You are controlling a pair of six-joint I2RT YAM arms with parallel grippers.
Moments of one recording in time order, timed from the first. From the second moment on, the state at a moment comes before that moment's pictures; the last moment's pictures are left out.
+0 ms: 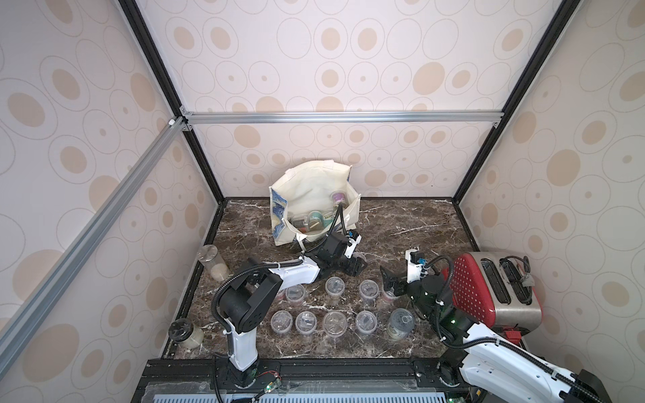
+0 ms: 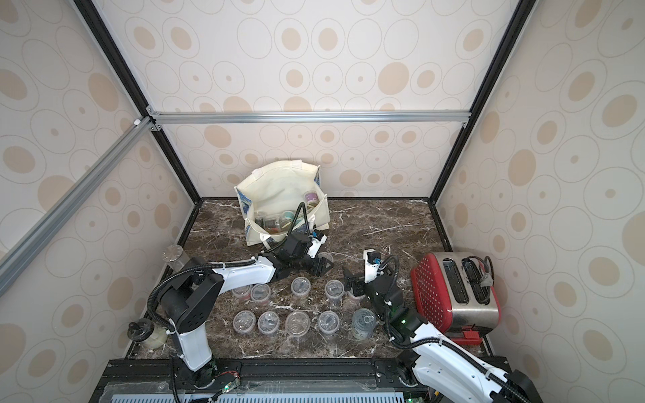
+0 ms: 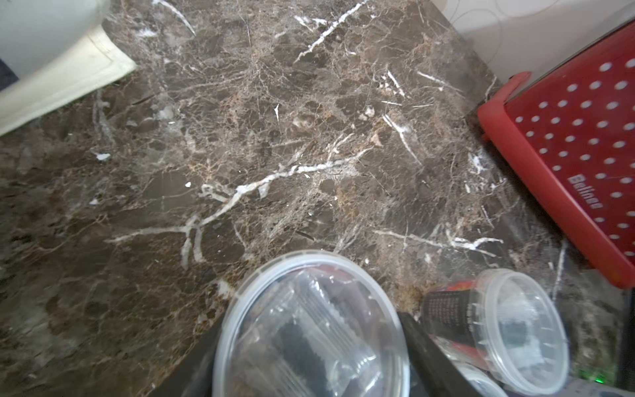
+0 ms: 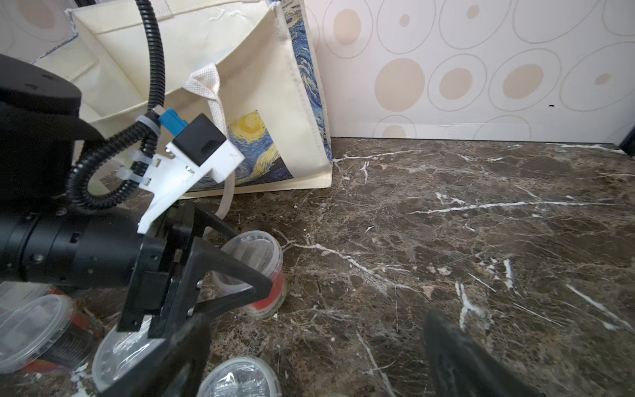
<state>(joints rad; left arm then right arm) -0.73 1.85 1.10 0.07 0.21 -0.24 0.63 0.79 0.31 0.22 0.29 0.22</state>
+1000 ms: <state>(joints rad) -0.69 1.50 1.49 -0.37 -0.05 -0.21 0.56 1.19 1.10 -0.29 -0.02 0.30</state>
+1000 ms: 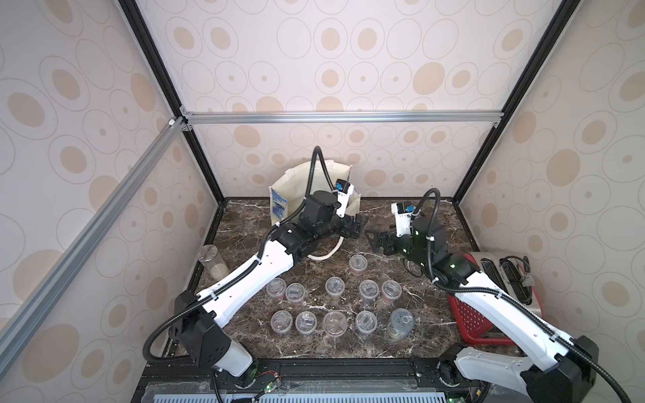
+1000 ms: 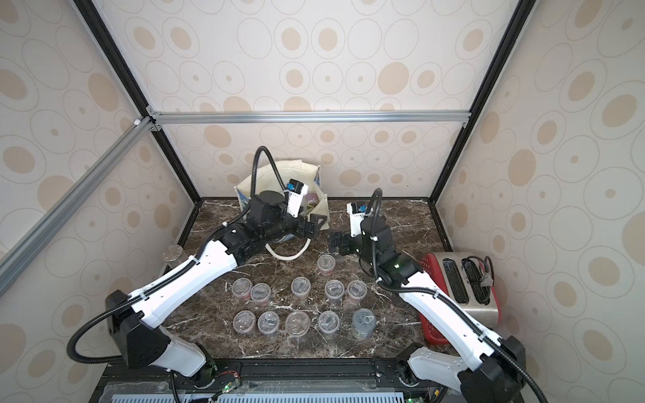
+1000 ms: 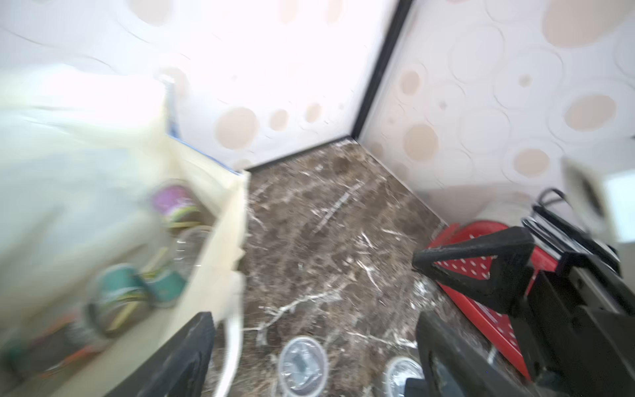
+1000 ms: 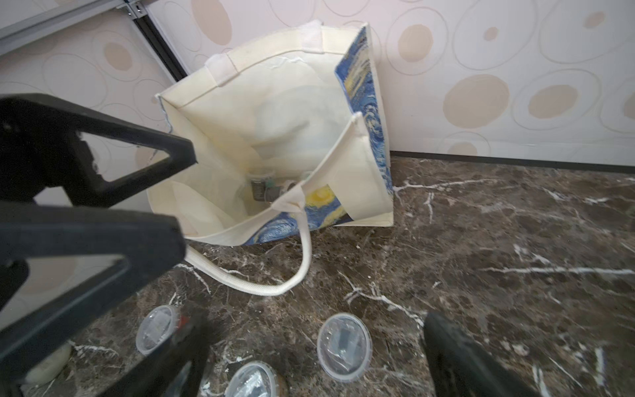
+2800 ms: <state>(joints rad) -0.46 1.17 0.64 0.01 0.05 -0.42 0.77 2.23 2.10 -0.89 0.30 0.39</state>
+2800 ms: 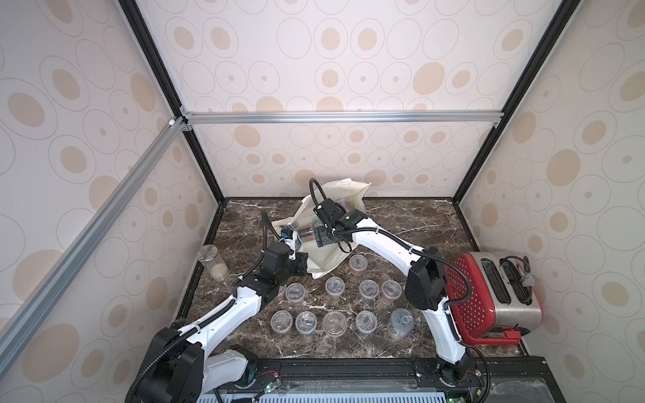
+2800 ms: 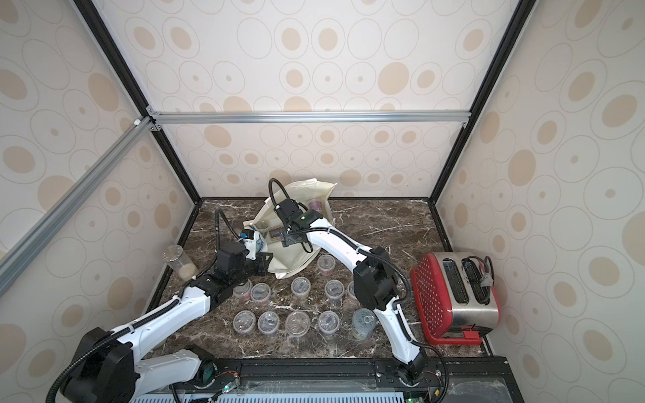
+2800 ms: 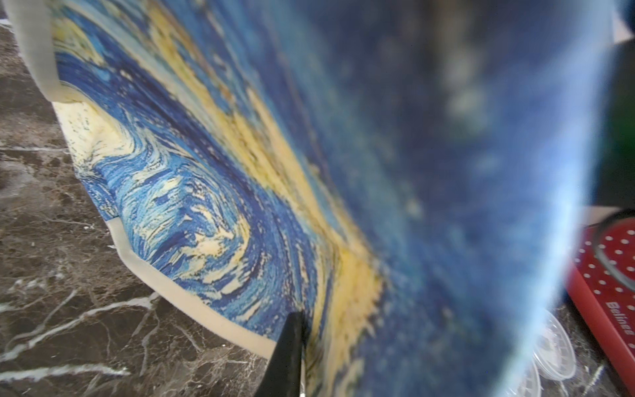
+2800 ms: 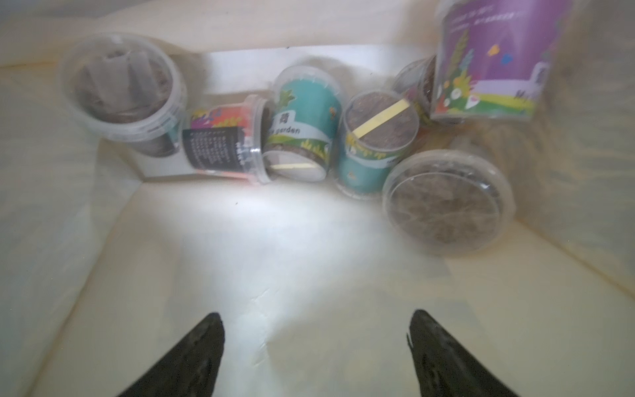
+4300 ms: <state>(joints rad) -0.46 1.09 0.61 0.01 0.12 -0.43 0.59 2.52 2.38 -0.71 0.30 0.28</state>
